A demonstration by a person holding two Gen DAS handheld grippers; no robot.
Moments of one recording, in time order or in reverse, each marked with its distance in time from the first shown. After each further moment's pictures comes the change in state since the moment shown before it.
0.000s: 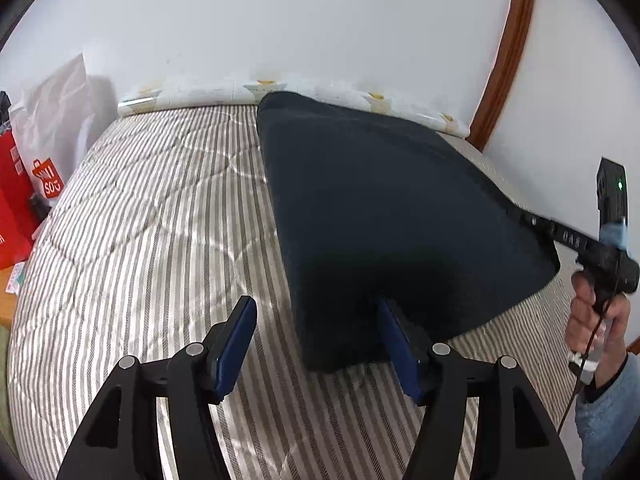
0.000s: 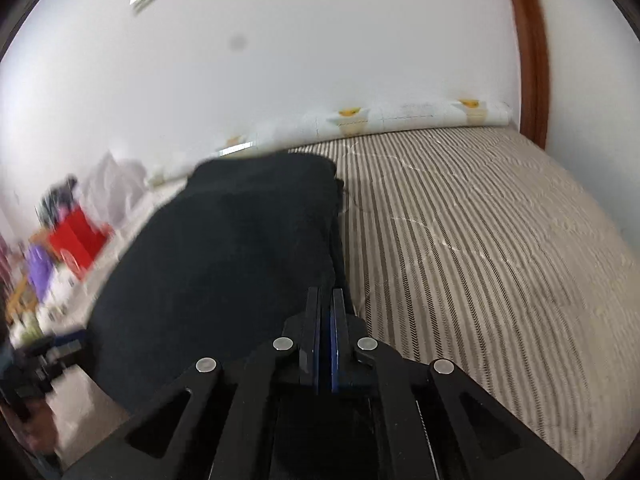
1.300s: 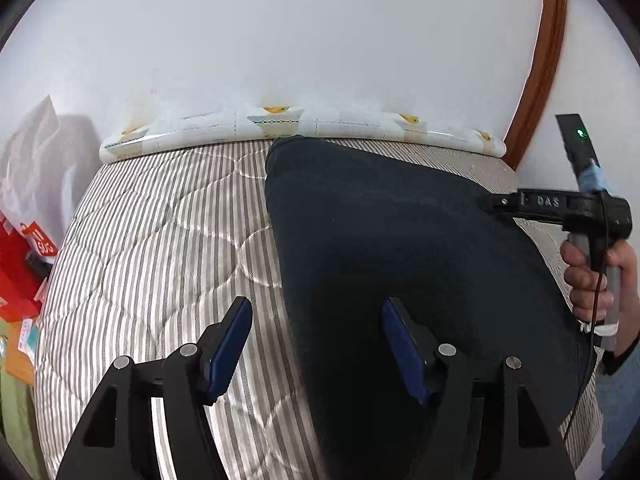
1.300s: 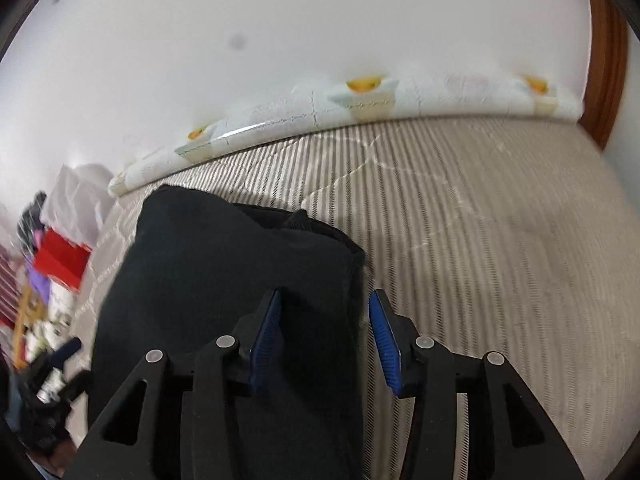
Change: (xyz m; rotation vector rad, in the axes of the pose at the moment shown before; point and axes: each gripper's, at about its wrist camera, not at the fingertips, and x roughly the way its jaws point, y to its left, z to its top) left arm 0.061 0.013 0.103 0.032 0.026 0.075; right arm 0.140 -0.007 0.125 0.083 0.258 0.065
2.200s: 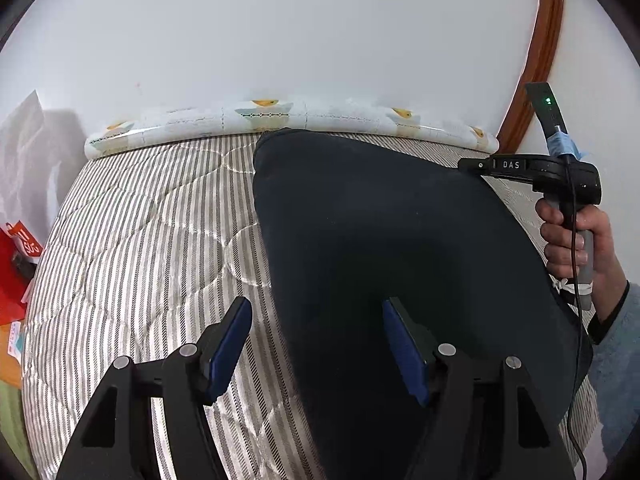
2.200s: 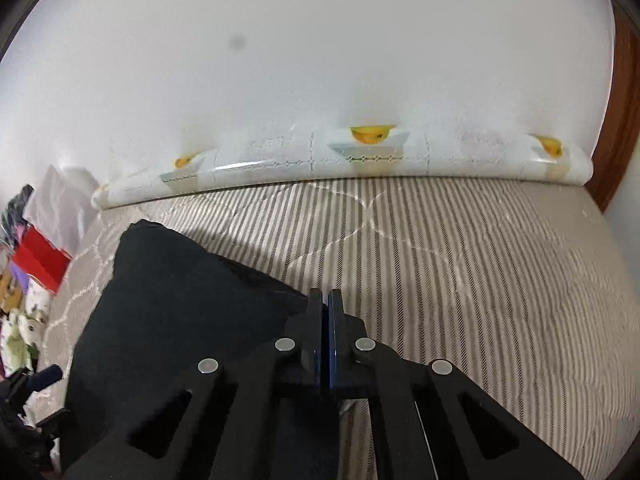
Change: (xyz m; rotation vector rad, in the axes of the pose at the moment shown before) left arm 0.010 0.002 -0.002 0.002 0.015 -0.044; right arm 0.015 0.003 0.033 -0.107 -0.094 -0.079
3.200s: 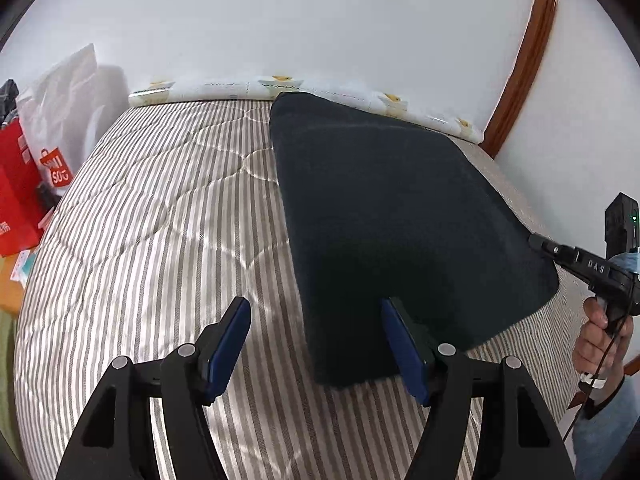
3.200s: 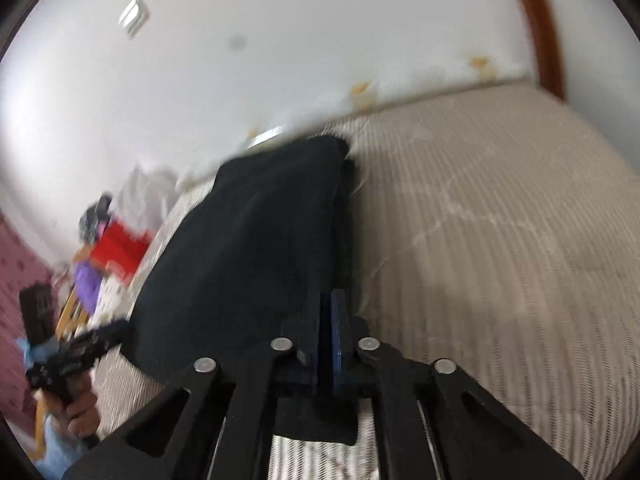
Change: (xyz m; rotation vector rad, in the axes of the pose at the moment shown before) left arm -0.073 -0.013 -0.096 -0.088 -0.004 -0.002; right arm -0.143 -0.036 -0.189 0.174 -0.098 0.225
